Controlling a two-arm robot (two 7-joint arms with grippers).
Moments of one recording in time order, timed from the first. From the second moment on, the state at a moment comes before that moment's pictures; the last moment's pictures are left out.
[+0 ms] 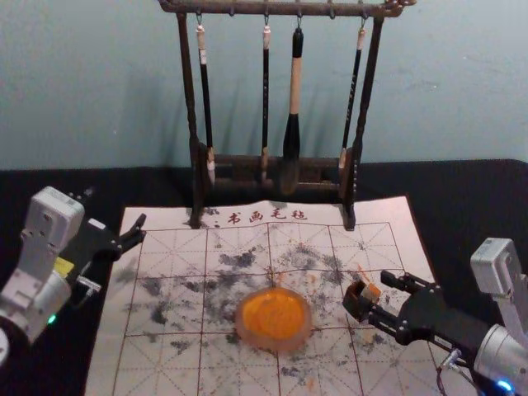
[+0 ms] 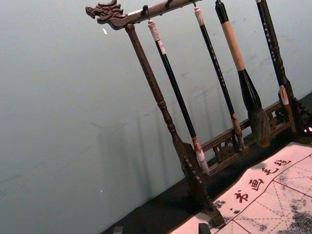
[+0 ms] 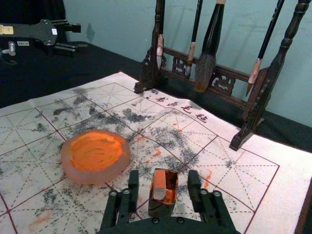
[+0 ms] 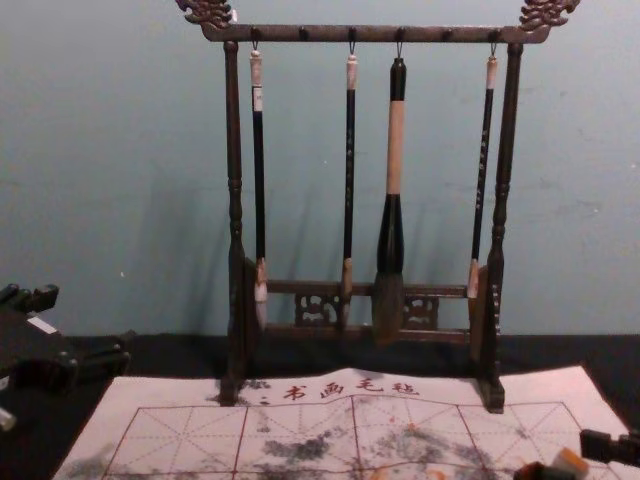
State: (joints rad) left arm -0.20 0.60 0.45 -1.41 -0.25 -0.12 0.03; right arm 0.03 0.57 -0.34 -1.51 0.39 -0.05 0.49
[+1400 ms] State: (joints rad) left arm -0.20 0.60 0.45 -1.41 -0.25 -0.12 0.03; right arm 0.03 0.57 -0.34 -1.51 0.39 -0.05 0.49
